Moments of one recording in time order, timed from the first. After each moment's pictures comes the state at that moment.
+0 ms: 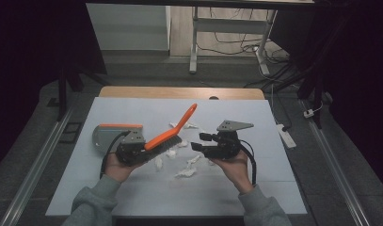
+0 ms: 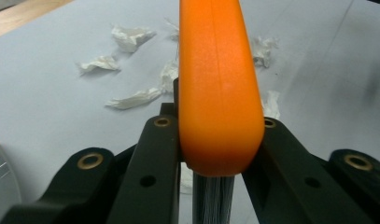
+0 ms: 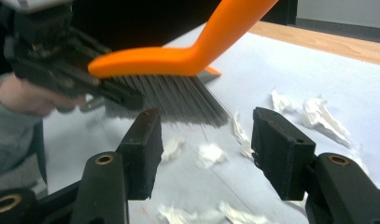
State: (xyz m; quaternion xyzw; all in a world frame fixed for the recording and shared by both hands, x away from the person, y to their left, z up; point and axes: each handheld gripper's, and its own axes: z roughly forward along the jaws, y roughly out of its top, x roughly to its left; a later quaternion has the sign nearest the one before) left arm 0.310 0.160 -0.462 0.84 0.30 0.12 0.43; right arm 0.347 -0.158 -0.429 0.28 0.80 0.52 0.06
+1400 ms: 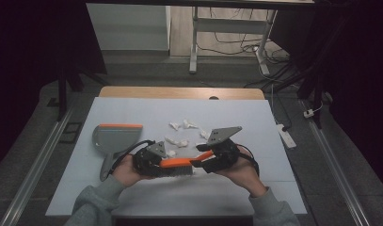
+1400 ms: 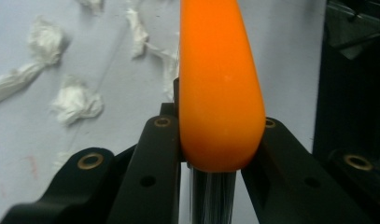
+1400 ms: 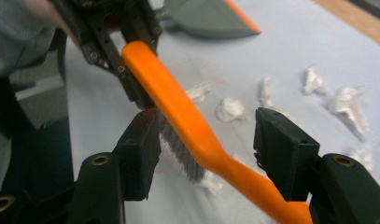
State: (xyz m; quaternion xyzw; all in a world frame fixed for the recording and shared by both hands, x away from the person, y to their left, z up) left arm 0.305 0.109 -0.461 0.93 0.17 -0.01 0.33; right arm 0.320 -0.143 -0.411 0.14 0.90 0.40 0.06
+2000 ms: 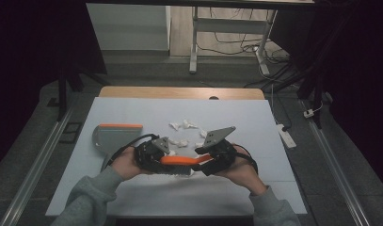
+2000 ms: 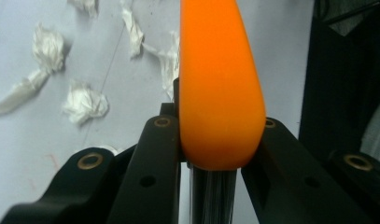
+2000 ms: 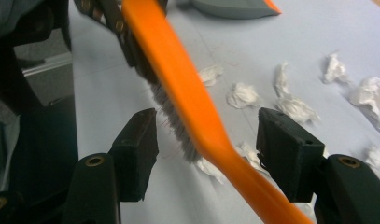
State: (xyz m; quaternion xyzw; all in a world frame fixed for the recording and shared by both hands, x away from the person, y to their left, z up) left arm 0.313 0.100 -0.425 0.95 0.14 -0.01 0.27; right arm 0.324 -0.137 -0.416 0.12 0.92 0.38 0.05
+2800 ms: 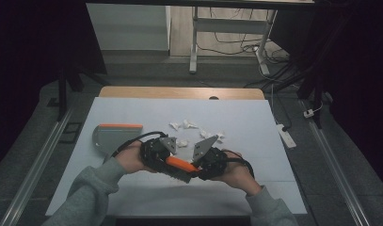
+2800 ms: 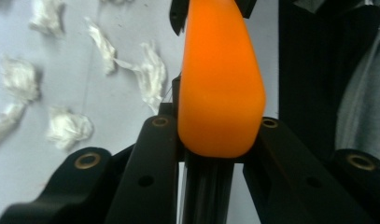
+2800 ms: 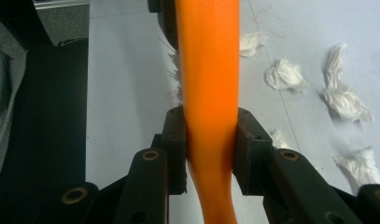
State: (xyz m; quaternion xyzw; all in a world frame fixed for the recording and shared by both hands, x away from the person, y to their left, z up) left arm 0.320 0.092 -0.420 0.96 0.08 -0.03 0.27; right arm 0.317 -0.120 -0.435 0.03 0.95 0.31 0.04
